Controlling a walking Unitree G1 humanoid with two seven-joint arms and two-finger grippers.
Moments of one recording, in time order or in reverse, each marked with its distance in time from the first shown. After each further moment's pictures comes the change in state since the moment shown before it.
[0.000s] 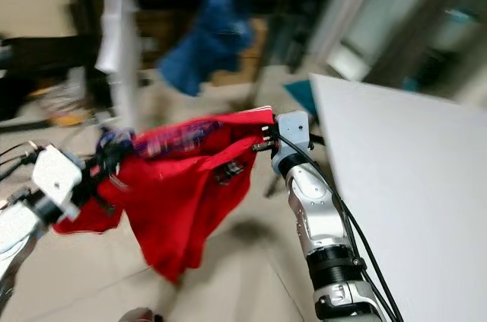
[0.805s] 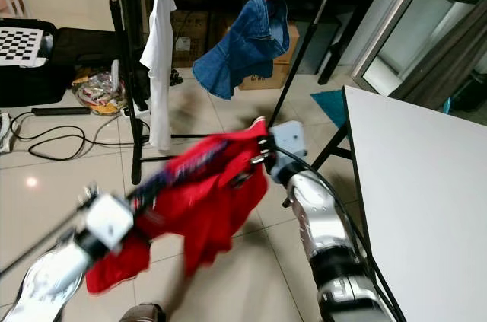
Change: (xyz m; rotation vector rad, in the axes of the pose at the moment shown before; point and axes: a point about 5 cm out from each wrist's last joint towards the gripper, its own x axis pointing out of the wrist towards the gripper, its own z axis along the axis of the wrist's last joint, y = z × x) left arm 0.021 -0.055 -0.015 0.011 -0.071 0.155; right arm -0.007 -0.001 -0.020 -0.007 0.002 0.134
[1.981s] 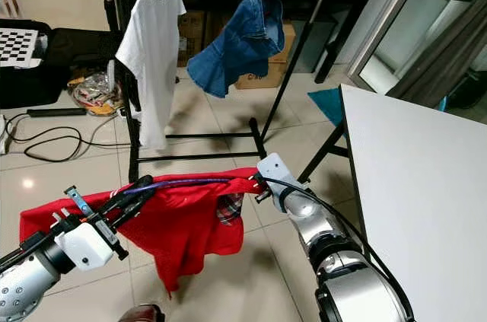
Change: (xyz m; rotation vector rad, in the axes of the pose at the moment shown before) left arm -0.033 0.011 0.022 0.298 -0.055 -0.169; right arm -0.004 -0.007 -0.072 -0.292 0.507 -0.013
